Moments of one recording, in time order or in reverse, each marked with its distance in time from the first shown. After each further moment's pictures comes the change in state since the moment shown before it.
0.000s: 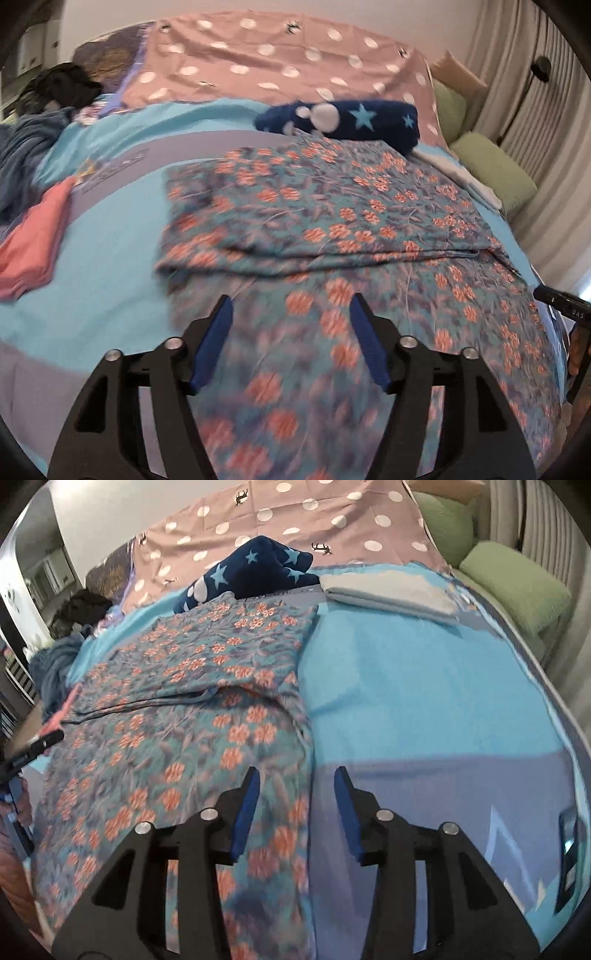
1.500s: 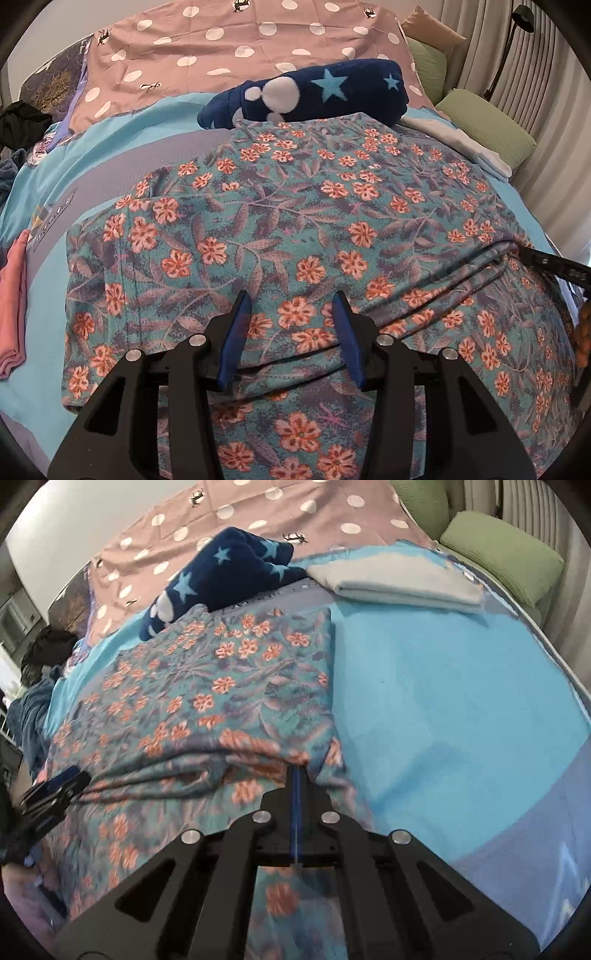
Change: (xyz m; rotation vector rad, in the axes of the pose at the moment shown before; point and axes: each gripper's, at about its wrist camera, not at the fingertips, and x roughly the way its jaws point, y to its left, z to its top) left arm 0.102 -0.050 0.059 0.186 0.101 -0.025; right arm 0.073 0.028 0.051 0.128 0.005 -0.065
